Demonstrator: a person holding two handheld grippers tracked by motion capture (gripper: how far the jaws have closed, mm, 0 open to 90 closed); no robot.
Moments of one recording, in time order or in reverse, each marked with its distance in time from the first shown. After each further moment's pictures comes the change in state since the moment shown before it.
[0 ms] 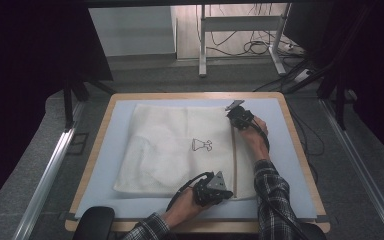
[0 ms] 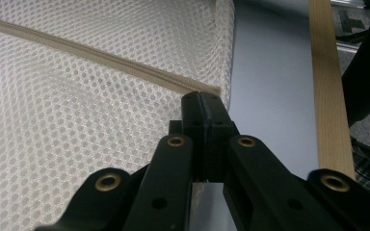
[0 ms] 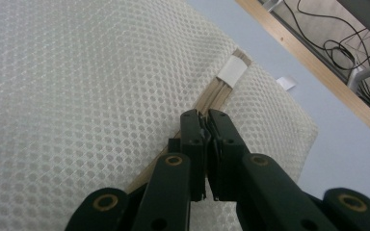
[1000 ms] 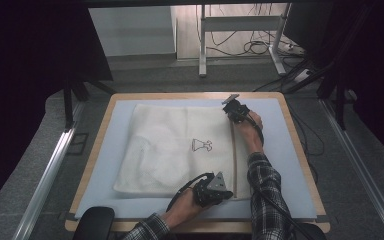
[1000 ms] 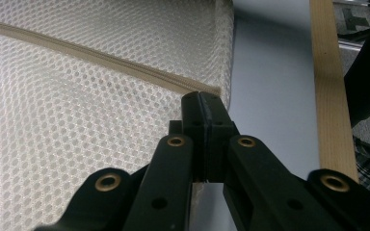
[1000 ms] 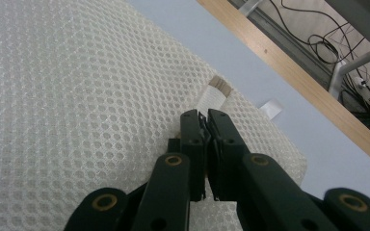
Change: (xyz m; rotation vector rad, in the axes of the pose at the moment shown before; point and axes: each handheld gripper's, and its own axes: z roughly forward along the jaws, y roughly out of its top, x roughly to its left) left arm -0.002 0.000 0.000 0.000 0.011 0.012; right arm -0.007 0.019 0.024 0.017 -0.057 0.032
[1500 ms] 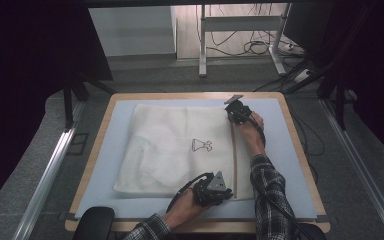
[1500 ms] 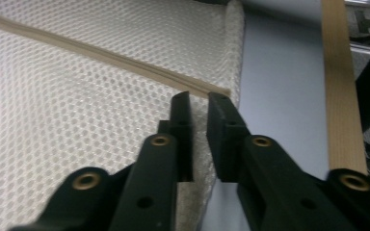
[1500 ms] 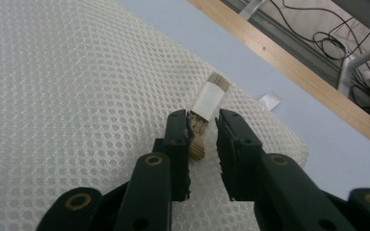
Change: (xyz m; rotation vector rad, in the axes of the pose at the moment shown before) left arm 0.000 0.000 -0.001 -0.008 0.039 -0.023; right arm -0.003 -0.006 -0.010 -0.033 0.025 0.066
